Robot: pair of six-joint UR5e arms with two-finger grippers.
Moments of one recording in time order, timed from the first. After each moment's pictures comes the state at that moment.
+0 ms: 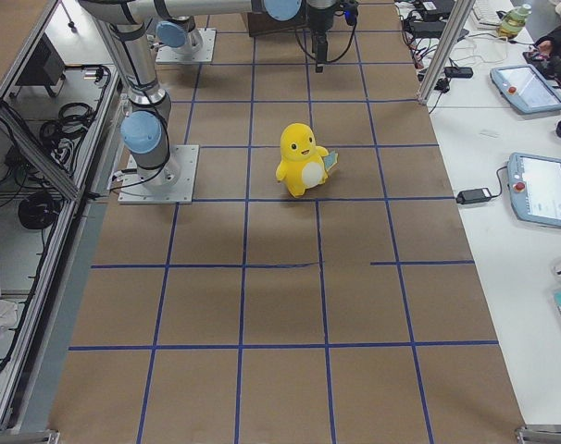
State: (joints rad) left arm -1.57 -1.95 -1.73 -1.43 2.37 -0.60; right arm 1.60 -1.48 1.44 -1.57 -1.58 -0.02
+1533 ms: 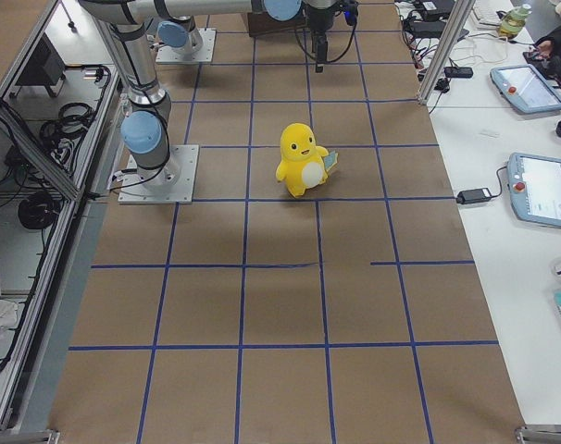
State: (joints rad) left arm -1.55 -1.95 -1.74 -1.55 2.36 -0.72; right arm 1.60 -1.48 1.44 -1.57 -1.58 -0.02
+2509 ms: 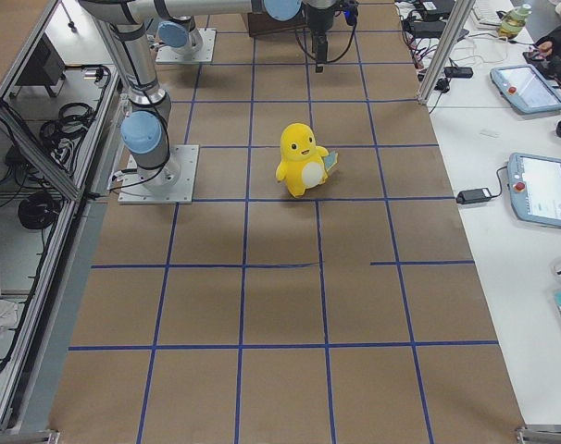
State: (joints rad) left arm -1.54 -1.95 -1.74 -1.56 2.36 -0.75; right arm 1.60 -1.48 1.44 -1.57 -1.58 -0.02
